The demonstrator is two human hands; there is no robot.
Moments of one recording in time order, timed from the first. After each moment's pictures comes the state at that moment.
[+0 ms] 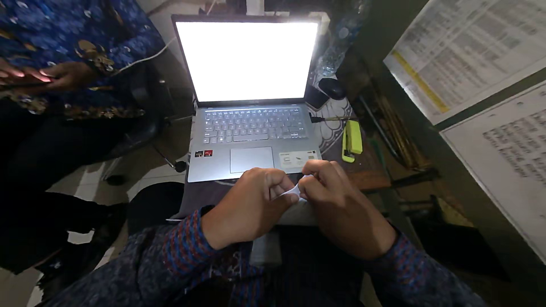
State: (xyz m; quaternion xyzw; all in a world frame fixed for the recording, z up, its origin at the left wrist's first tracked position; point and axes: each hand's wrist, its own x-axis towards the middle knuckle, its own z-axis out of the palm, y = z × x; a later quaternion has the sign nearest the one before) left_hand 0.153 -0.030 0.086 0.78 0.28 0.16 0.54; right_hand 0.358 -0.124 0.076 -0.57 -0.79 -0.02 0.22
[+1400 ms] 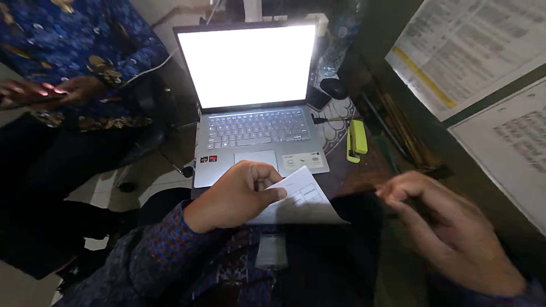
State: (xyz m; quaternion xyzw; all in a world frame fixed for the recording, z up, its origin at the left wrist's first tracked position) left_hand 0.134 -0.002 0.096 0.74 0.28 0.11 0.60; right_hand 0.445 -0.184 0.091 -0.57 -0.71 0.11 0.41
